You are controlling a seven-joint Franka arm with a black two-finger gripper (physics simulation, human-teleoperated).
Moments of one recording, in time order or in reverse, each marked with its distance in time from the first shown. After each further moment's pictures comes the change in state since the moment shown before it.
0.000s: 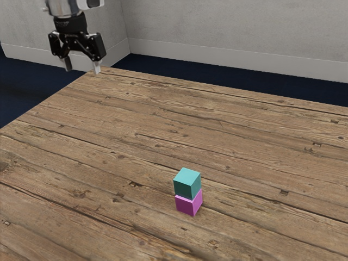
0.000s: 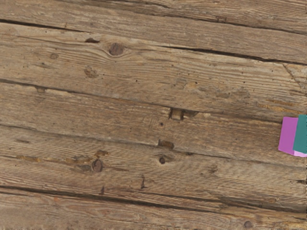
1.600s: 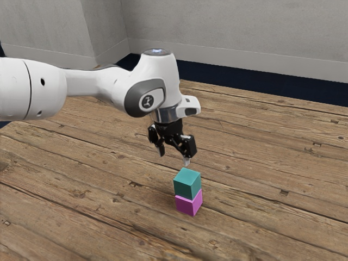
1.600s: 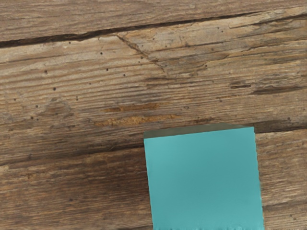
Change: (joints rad) arm -0.338 0.159 -0.031 -0.496 -0.031 0.681 -0.081
